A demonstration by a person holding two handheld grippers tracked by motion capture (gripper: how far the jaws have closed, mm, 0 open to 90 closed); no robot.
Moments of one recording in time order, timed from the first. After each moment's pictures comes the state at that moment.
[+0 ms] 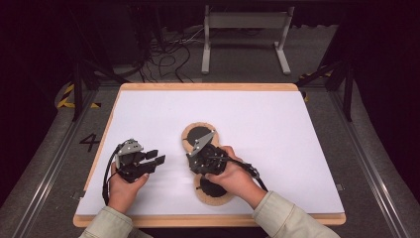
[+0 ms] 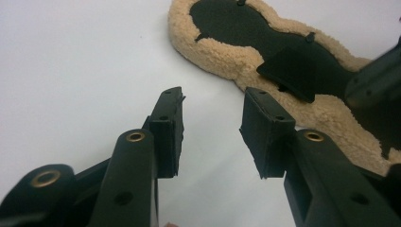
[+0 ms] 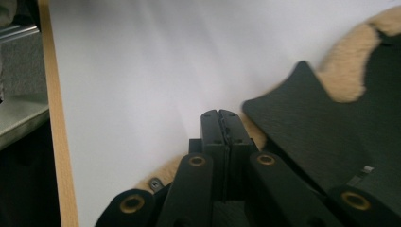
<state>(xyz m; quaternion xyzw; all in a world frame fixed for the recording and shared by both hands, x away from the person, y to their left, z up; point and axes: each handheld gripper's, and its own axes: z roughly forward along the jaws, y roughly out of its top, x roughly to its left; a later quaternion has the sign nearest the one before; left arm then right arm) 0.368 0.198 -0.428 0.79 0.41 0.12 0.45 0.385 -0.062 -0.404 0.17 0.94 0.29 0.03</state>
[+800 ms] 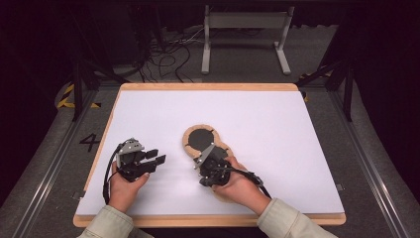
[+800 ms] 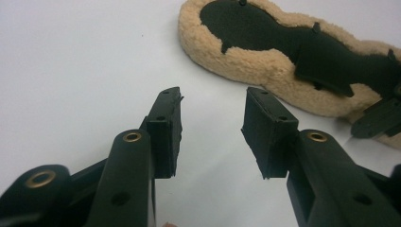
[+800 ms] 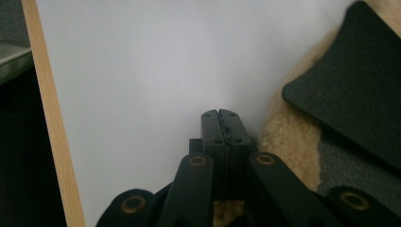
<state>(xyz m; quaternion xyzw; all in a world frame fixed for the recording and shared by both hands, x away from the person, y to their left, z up) 0.371 0.195 -0.430 0.79 0.41 0.12 0.44 0.370 -0.079 -0.429 0.18 0.96 0.22 0.01</state>
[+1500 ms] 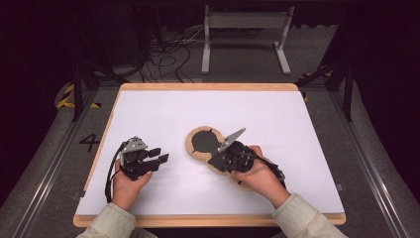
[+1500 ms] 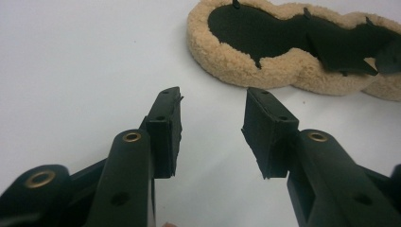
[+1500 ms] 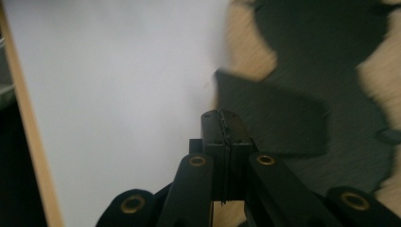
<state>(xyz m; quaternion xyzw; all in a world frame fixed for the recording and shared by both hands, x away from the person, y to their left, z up) 0.374 0.191 -0.428 0.79 0.40 0.12 0.44 0.395 -0.135 -0.397 0.24 0.93 0.28 0.04</state>
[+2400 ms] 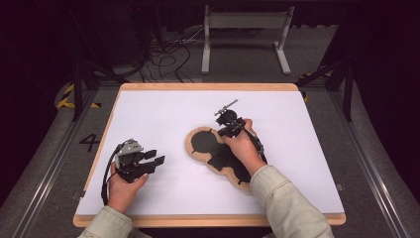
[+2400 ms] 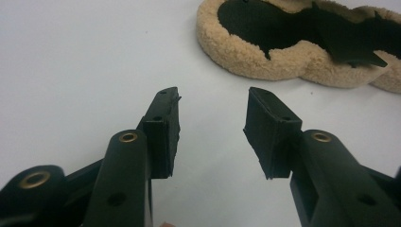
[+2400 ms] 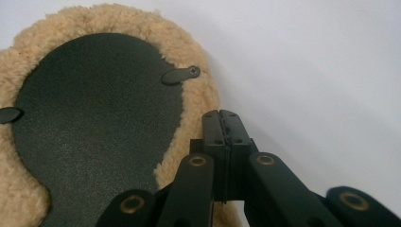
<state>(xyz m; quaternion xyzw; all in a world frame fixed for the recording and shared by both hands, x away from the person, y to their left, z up) 0.370 0.199 -0.432 0.79 0.41 0.12 0.44 0.500 -0.120 -0.416 0.38 0.88 0.24 0.13</state>
